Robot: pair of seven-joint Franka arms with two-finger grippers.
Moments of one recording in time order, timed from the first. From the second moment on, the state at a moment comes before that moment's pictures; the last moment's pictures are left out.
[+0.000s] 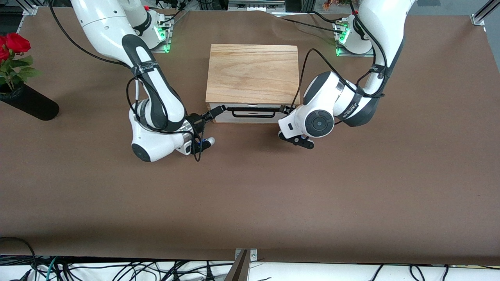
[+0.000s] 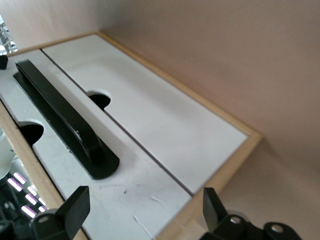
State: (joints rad) left arm -0.37 0.57 -0.18 -1.54 -0.16 1.68 -0.17; right arm 0.38 0.68 -0.02 -1.52 0.78 1.61 -0.28
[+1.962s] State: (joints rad) left arm -0.05 0.07 -0.10 -1.53 0.06 1.55 -0.11; right arm 0.20 0.02 -0.03 -1.57 -0.05 1.53 -0.06
